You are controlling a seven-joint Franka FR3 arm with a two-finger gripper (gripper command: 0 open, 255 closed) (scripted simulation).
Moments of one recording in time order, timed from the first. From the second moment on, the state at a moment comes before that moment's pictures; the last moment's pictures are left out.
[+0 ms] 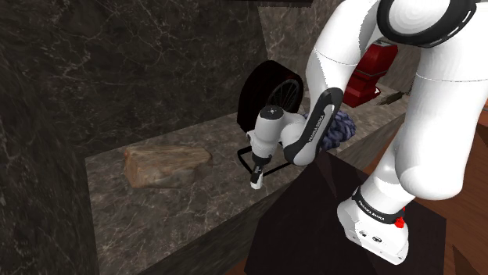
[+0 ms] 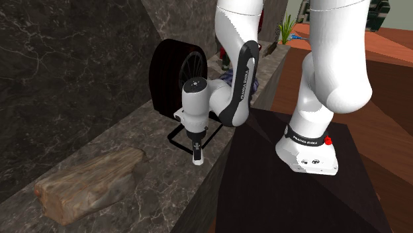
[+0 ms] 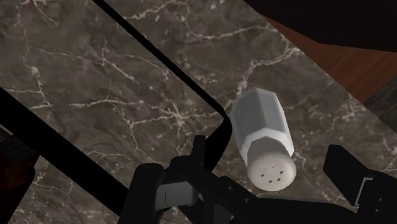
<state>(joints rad) 0.18 0.32 -0.03 -2.68 -0.66 3.01 0.42</state>
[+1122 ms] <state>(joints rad) 0.12 0.24 0.04 -2.71 -0.58 2.95 0.34</state>
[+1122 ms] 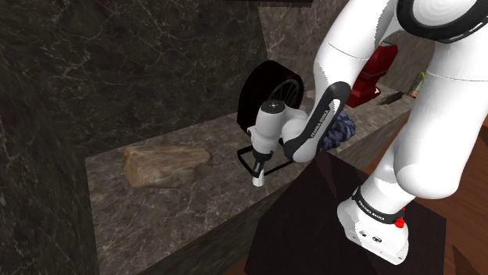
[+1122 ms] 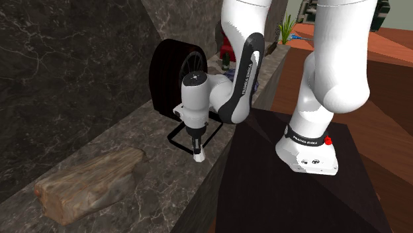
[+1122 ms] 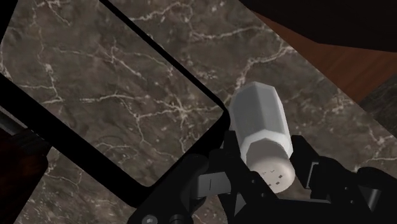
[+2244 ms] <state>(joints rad) 0.05 -0.08 0.19 -2.76 -0.20 2.71 0.03</state>
